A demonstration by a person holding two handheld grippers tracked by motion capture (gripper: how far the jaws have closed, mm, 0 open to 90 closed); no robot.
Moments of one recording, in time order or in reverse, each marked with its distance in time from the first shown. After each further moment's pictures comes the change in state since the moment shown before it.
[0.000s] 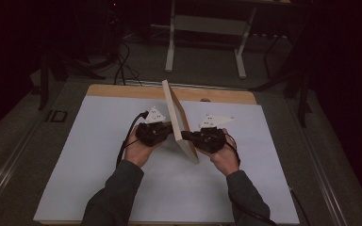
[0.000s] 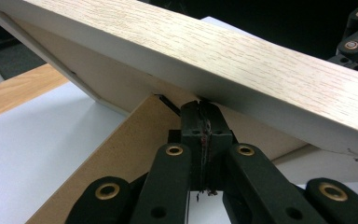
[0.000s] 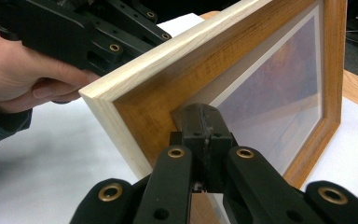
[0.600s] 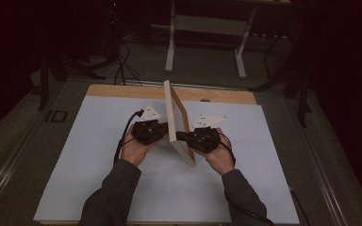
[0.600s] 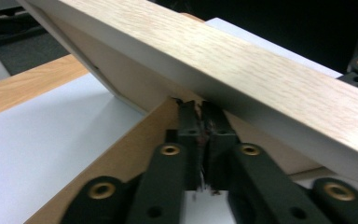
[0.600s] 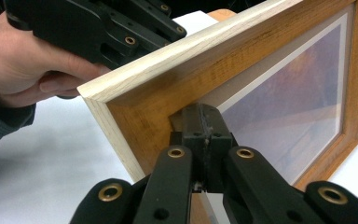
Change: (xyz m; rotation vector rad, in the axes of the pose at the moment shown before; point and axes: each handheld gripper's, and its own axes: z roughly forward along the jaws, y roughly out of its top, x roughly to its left) left arm 0.011 -0.002 -0.008 -0.010 0.024 -0.047; right arm 0.008 0.006 0.010 0.020 0.018 -0.028
